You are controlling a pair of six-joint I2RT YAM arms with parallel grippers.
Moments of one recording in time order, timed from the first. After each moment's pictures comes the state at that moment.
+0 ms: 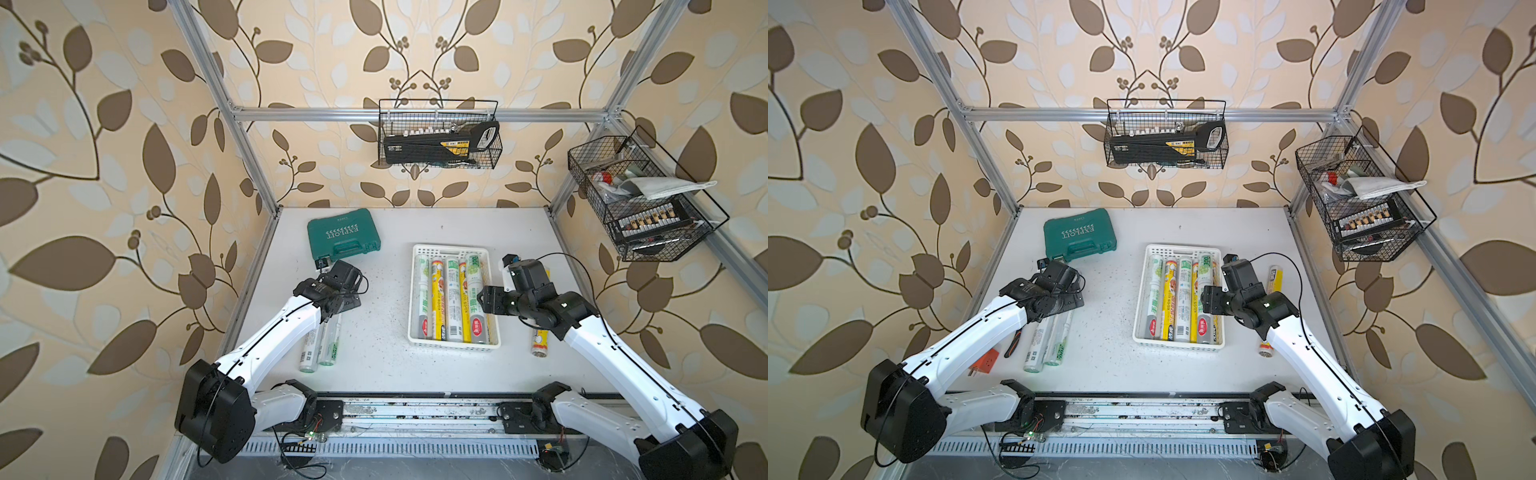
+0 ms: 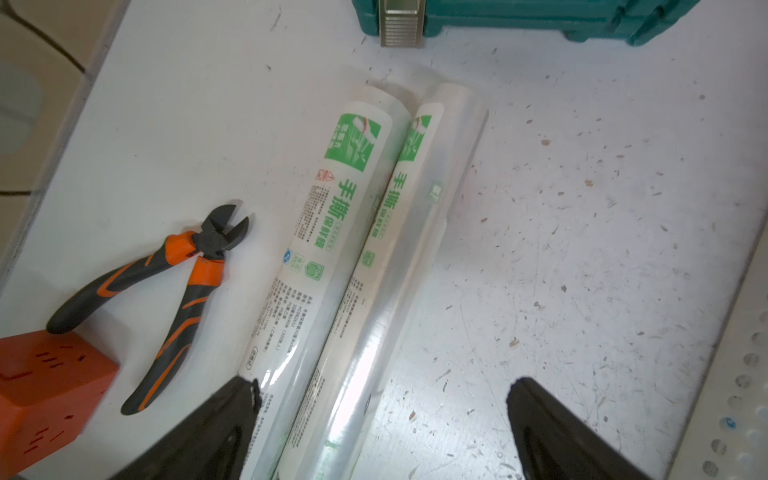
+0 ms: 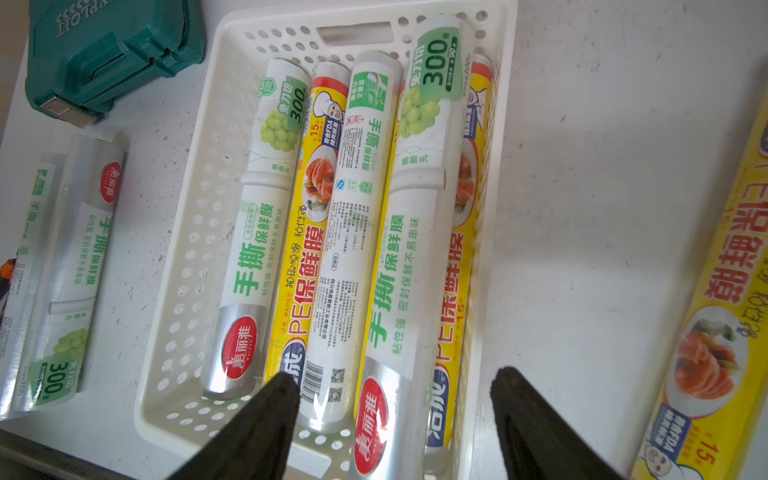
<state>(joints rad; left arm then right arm) -0.48 1.22 0.89 -0.86 -0.36 -0.76 0.38 1.01 0.87 -0.78 0.04 0.44</state>
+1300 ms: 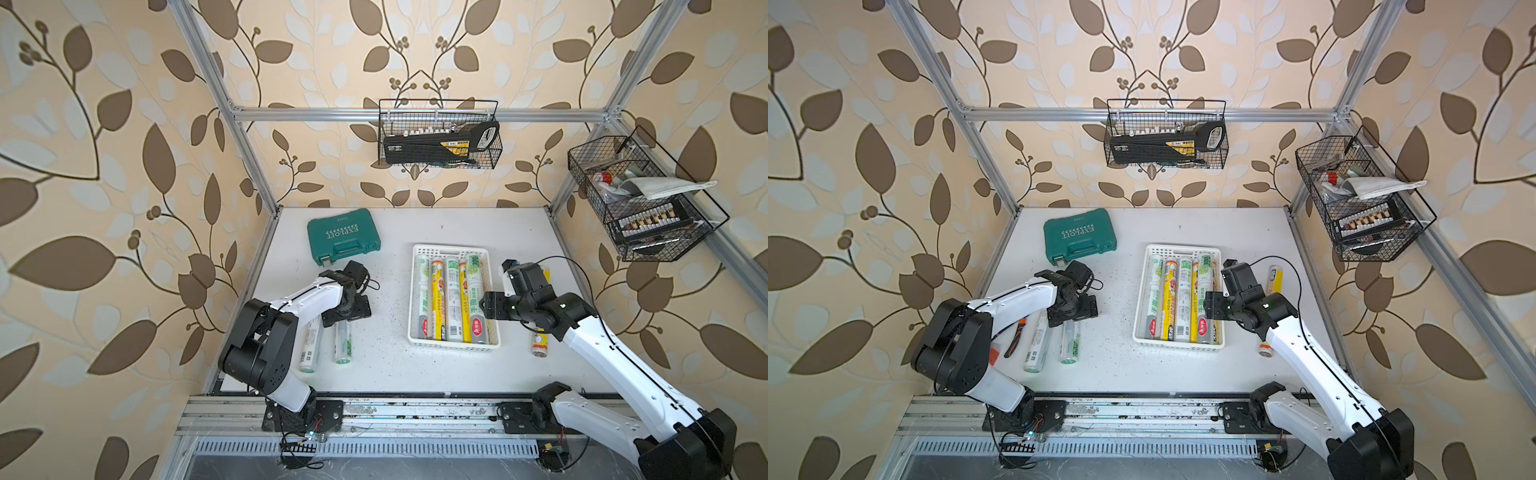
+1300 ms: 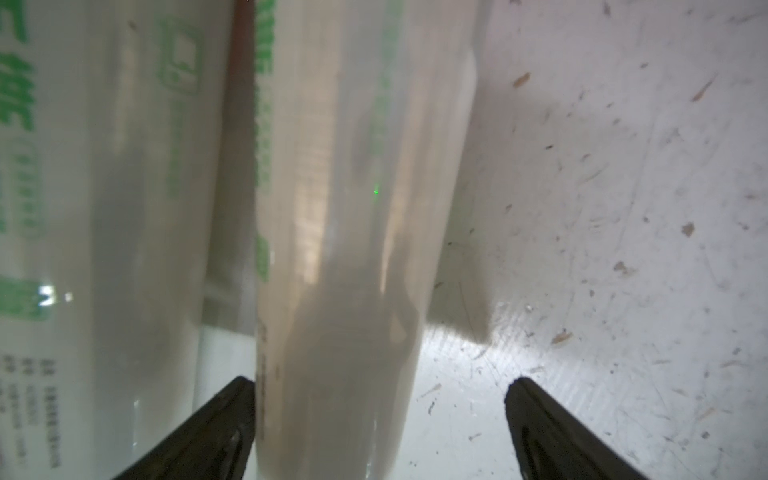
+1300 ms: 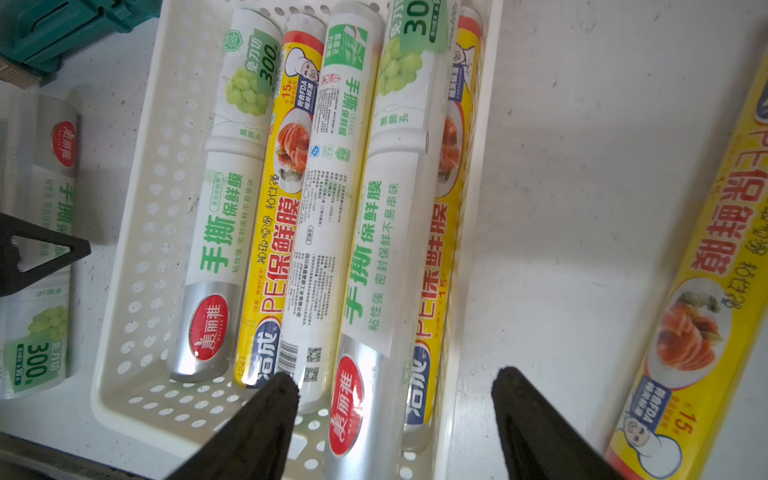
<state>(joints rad) -0.43 1.57 0.91 -0.77 -0.12 -0.68 0.38 1.02 0.86 -0.82 0.05 0.42</state>
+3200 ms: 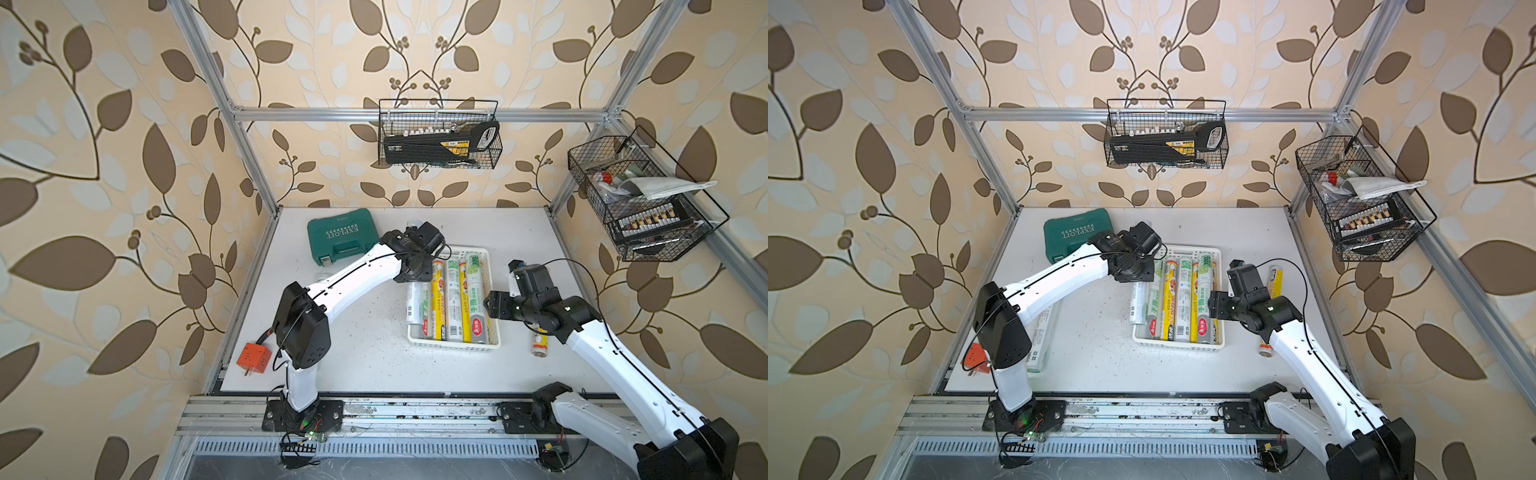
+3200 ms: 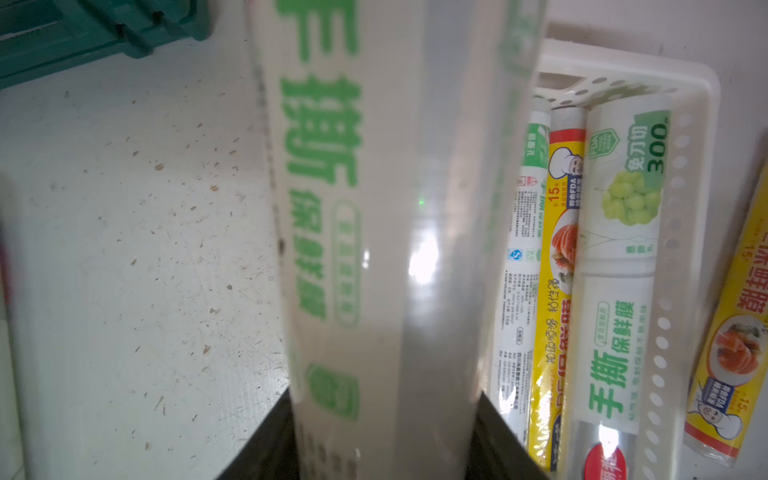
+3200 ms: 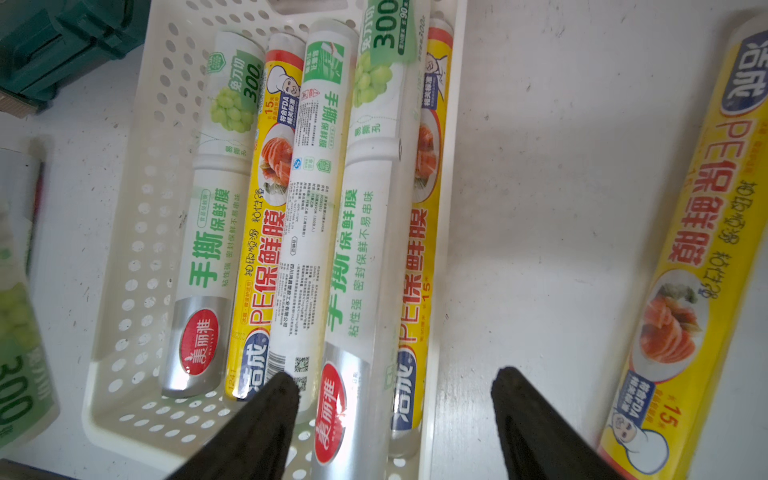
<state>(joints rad) -0.85 1.90 1.77 -1.04 -0.17 -0.76 0.33 0.99 0.83 -0.80 0.04 0.43</state>
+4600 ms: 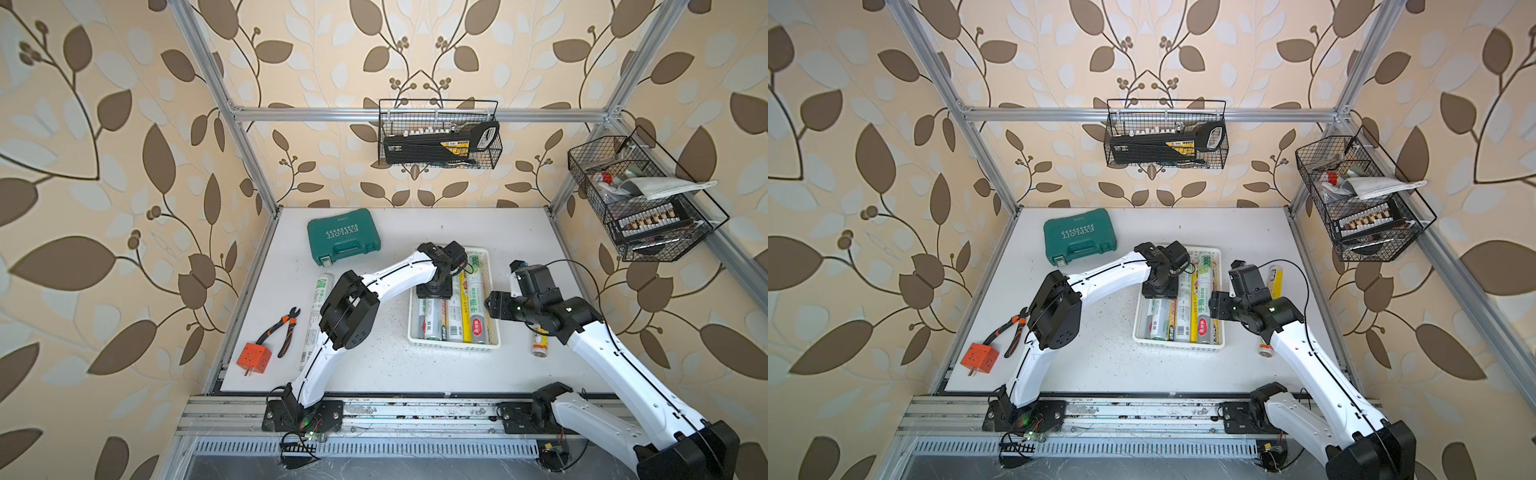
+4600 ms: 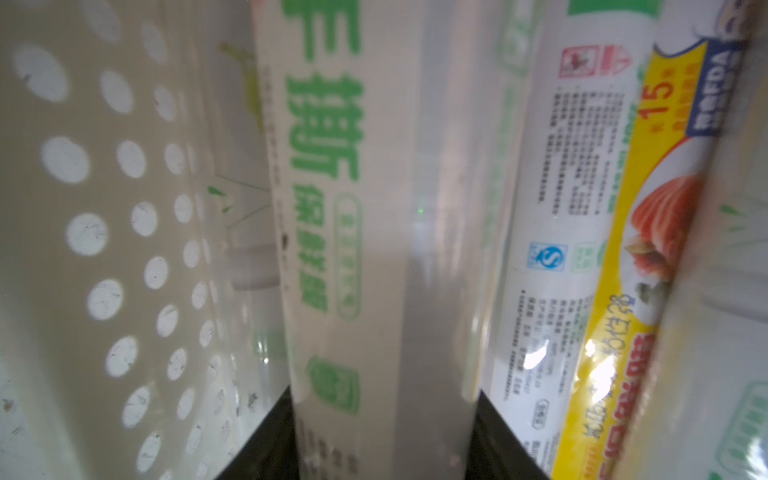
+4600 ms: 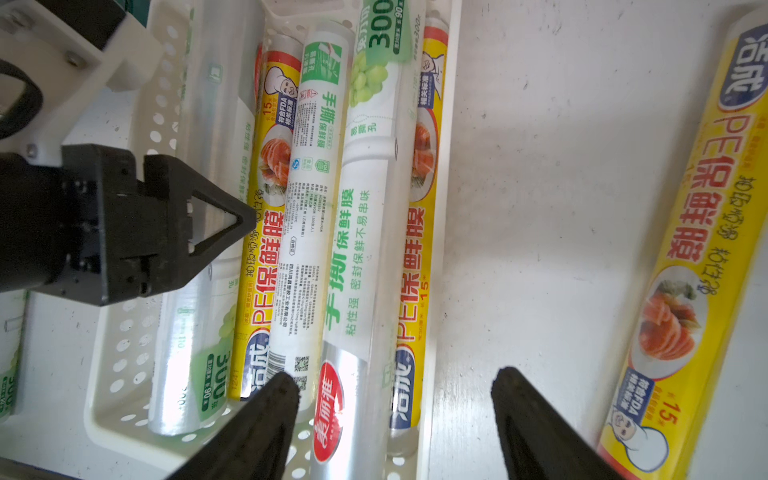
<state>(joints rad) -0.90 2.21 1.91 -1.06 -0.06 -0.80 0.32 0.98 0.82 -0.80 0.03 0.43</state>
